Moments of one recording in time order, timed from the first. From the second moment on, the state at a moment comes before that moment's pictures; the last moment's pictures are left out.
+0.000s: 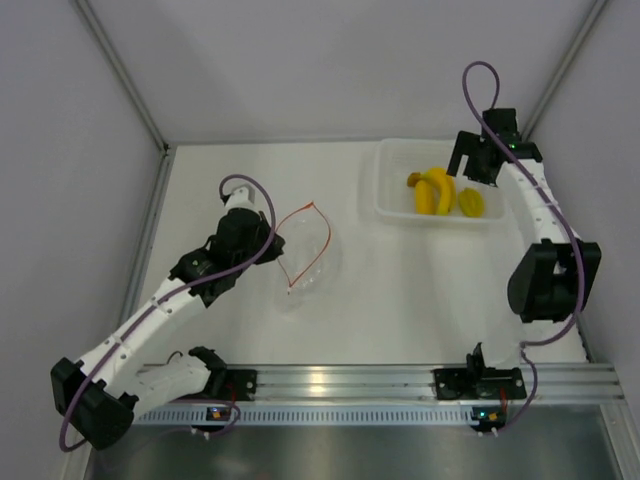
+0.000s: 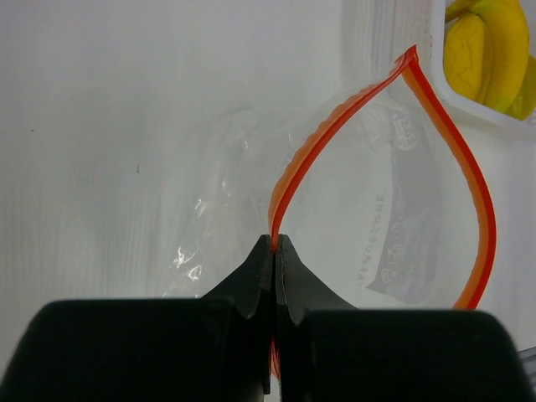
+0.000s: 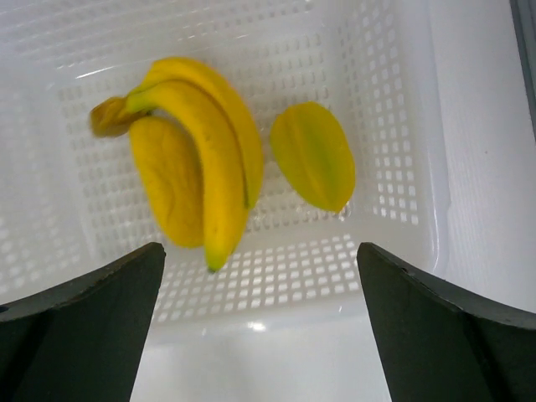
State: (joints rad) left arm -0.62 1.00 0.91 -0.48 -0.23 -0.73; right arm -0.01 1.80 1.66 -0.74 0.17 0.25
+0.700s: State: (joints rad) left arm -0.58 1.02 1.00 -0.50 -0.24 -0.70; right arm 0.53 1.19 1.14 -0.48 -0.06 0.37
